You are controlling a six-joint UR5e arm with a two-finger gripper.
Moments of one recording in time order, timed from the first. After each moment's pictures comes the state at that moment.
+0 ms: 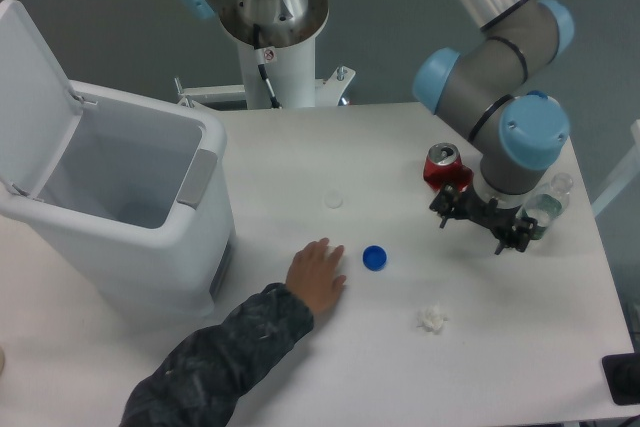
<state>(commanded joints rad) 2.70 -2.08 -1.54 -1.09 1.55 1.14</state>
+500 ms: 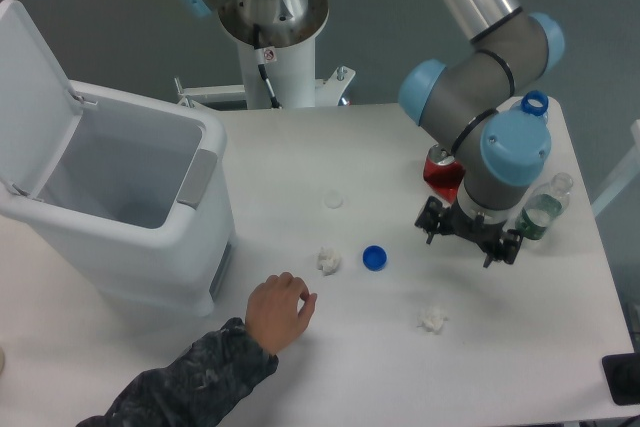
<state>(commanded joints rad) 2.65 -2.19 -1.41 -1.07 1.54 1.00</state>
